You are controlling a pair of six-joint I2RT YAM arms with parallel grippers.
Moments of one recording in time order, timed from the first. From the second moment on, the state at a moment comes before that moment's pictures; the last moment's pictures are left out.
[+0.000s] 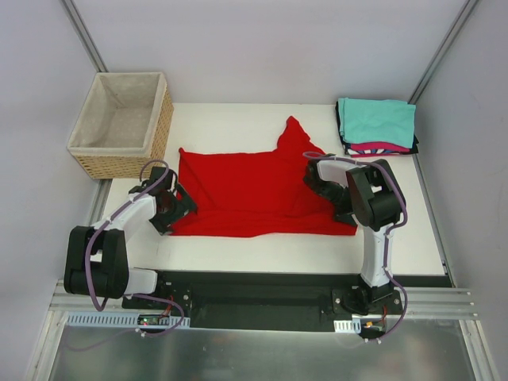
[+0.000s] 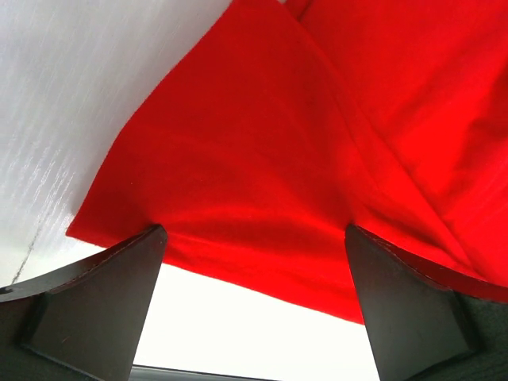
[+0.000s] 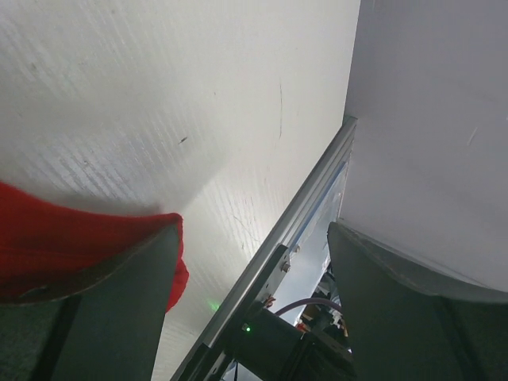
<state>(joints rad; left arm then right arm) -0.08 1.34 0.68 -0.60 -0.01 -0.78 0.41 2.07 1.29 -1.39 0.83 0.82</state>
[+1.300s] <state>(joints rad) -0.14 1.47 1.12 -0.74 0.06 -0.59 0.52 1.72 1.41 -0.89 0.26 0.48</state>
